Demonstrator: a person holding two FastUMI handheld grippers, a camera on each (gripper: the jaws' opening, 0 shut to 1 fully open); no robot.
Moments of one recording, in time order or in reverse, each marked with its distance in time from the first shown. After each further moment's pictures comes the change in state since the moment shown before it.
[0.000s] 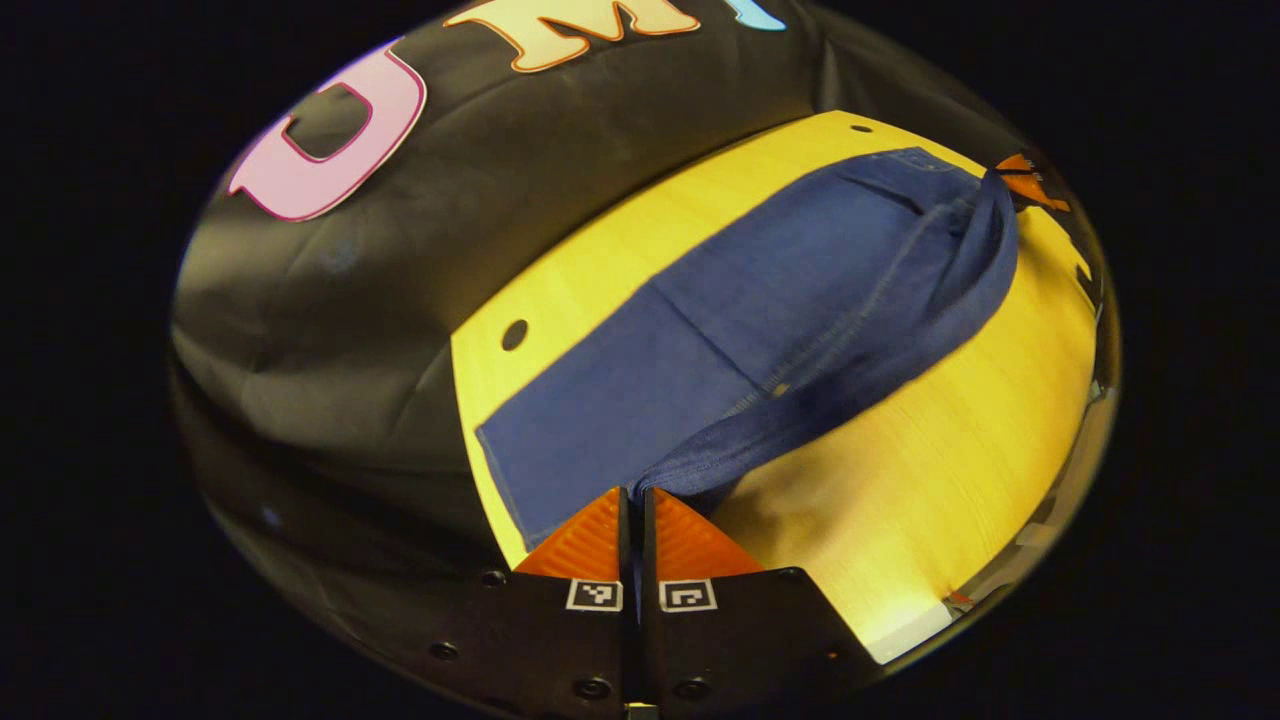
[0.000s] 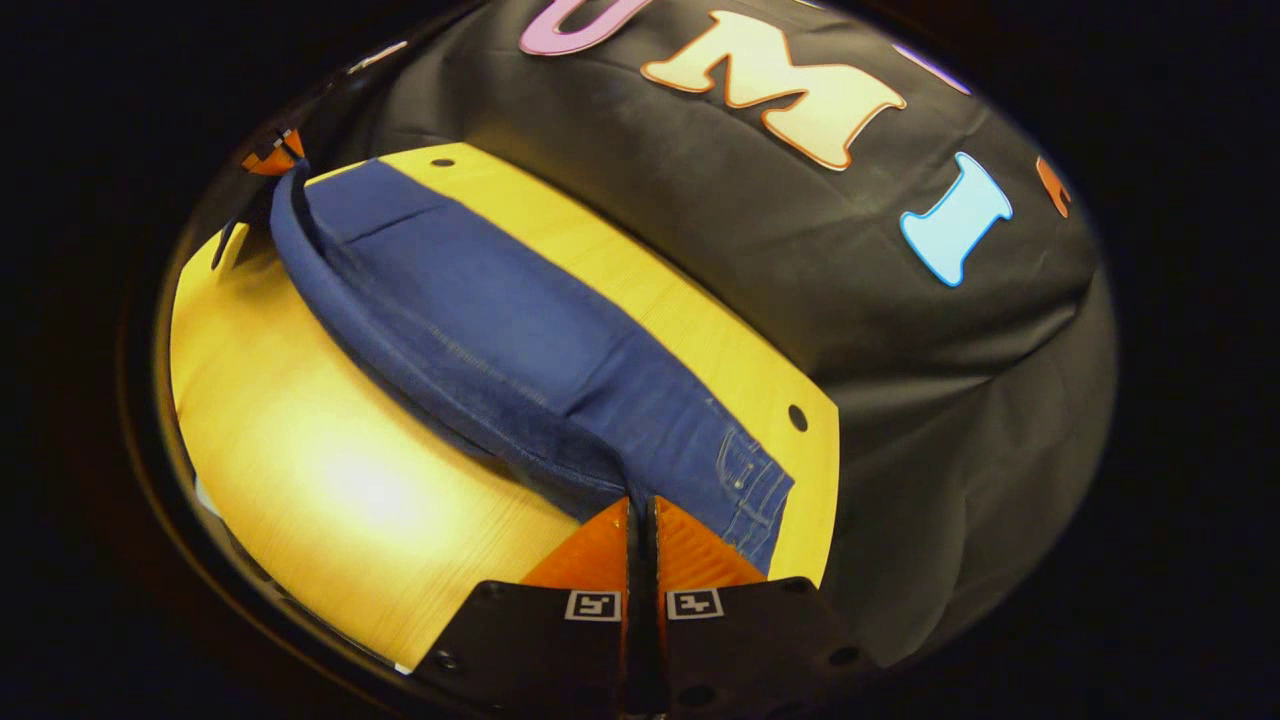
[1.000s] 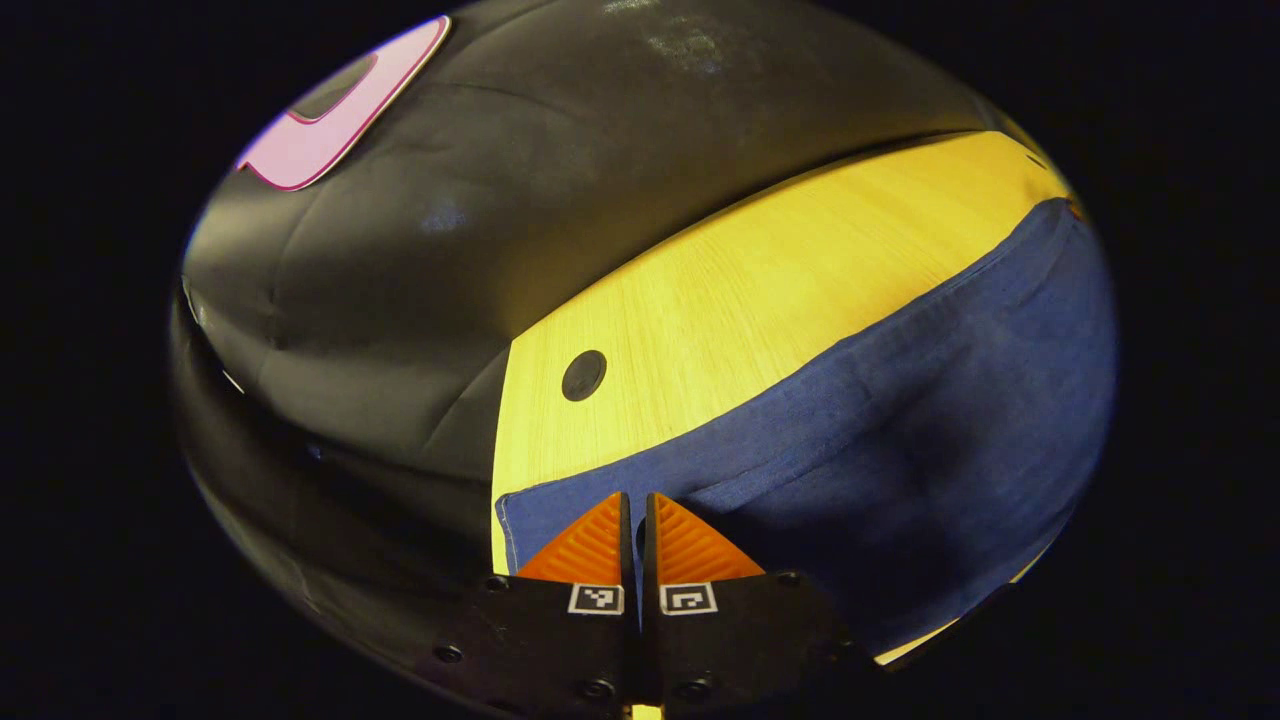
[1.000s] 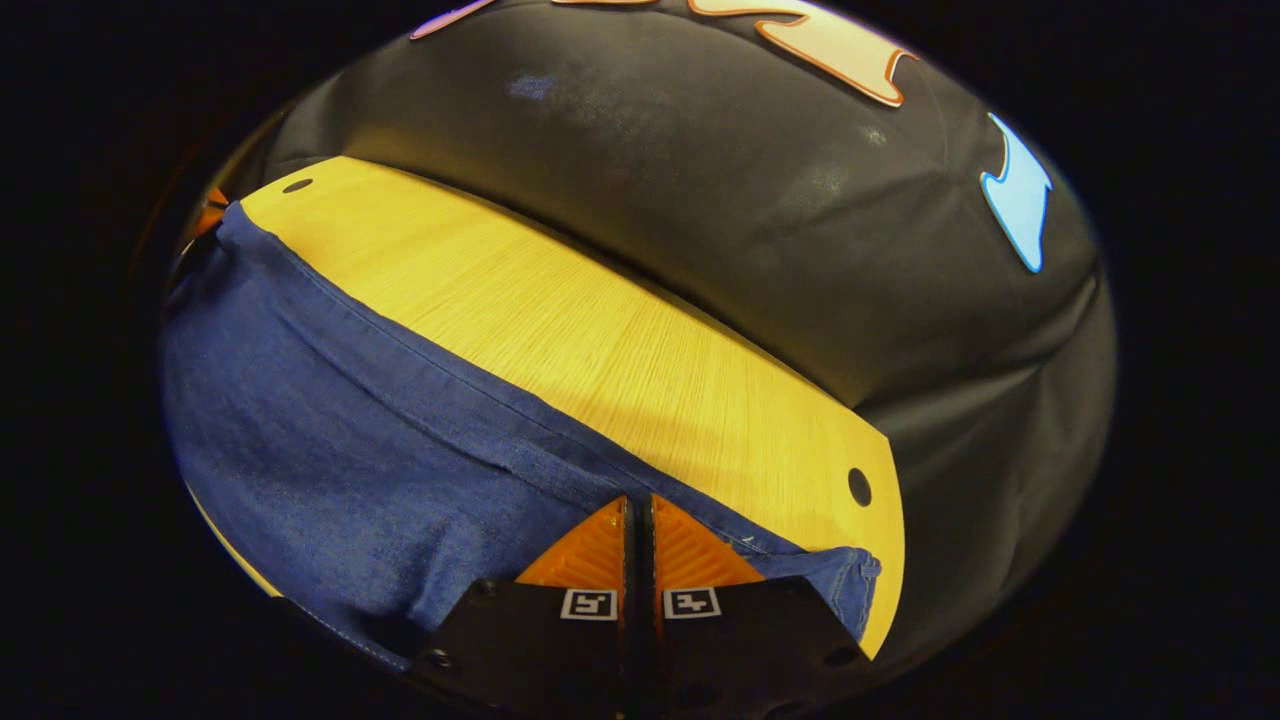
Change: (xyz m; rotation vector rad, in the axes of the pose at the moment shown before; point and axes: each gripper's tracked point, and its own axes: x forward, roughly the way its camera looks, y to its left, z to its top) left arm 0.158 0.049 0.048 -0.202 0.024 0.267; right arm 0.224 0.003 0.067 0.158 -0.004 -0.050
